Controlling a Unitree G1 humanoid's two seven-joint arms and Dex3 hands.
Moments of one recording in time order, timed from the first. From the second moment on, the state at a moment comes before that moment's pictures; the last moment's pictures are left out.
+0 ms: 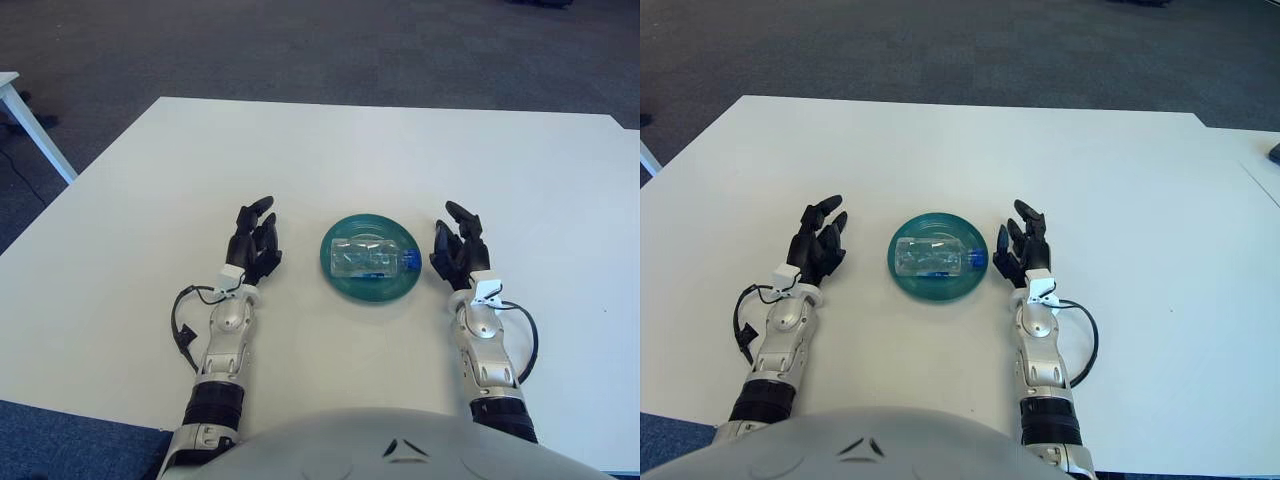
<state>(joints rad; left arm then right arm) 0.05 -0.04 0.03 0.27 -0.03 -0.08 0.01 0.11 0.05 -0.03 0.10 -0.09 -0.16 -0.17</state>
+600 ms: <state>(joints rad) 0.04 -0.03 0.06 0.27 -0.09 -0.06 -0.04 0.12 0.06 -0.01 0.10 -0.10 -0.17 -0.18</state>
